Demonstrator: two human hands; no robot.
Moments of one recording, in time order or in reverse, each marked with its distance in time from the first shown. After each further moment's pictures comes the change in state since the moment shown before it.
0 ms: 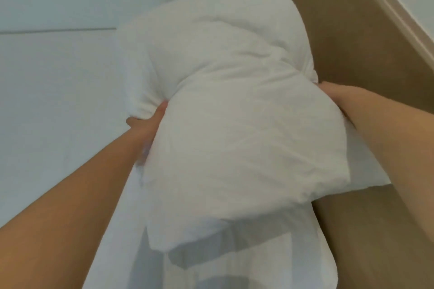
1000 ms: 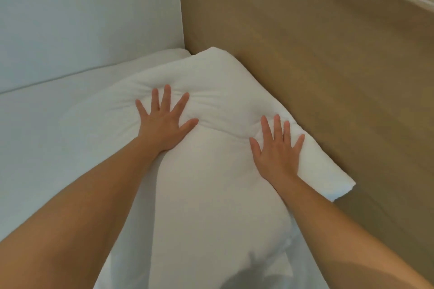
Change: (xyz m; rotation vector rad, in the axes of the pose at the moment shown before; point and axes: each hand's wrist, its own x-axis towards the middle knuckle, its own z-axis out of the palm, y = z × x) left_hand 0.133 0.125 0.207 1.168 0.179 1.174; right_hand 0.090 0.104 0.164 -0.437 0.583 -0.098
